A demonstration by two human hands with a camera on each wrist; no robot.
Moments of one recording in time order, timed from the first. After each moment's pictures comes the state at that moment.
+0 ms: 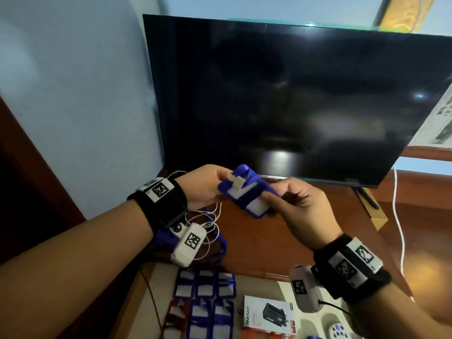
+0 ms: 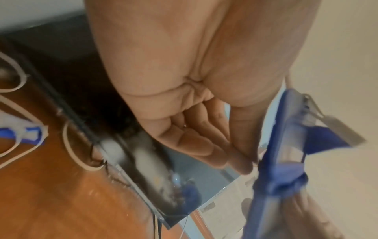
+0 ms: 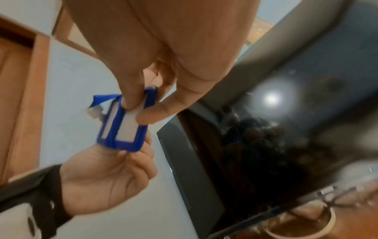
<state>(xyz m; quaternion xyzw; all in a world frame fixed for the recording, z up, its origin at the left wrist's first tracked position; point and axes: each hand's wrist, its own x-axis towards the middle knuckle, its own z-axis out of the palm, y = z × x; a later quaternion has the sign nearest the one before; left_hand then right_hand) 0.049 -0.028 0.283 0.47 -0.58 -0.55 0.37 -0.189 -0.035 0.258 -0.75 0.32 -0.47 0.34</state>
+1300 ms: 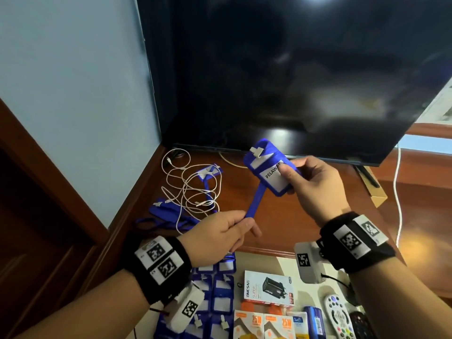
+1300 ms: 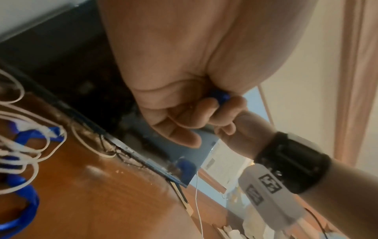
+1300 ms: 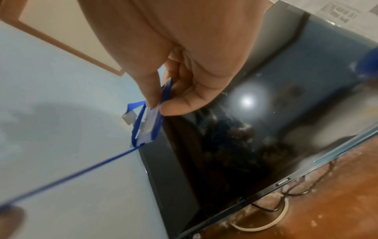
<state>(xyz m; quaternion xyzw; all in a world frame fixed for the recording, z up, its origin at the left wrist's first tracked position) 0.014 0.056 0.196 0.49 -0.66 -0.49 0.30 -0.197 -0.052 0.236 -0.66 0.47 -0.47 0.34</state>
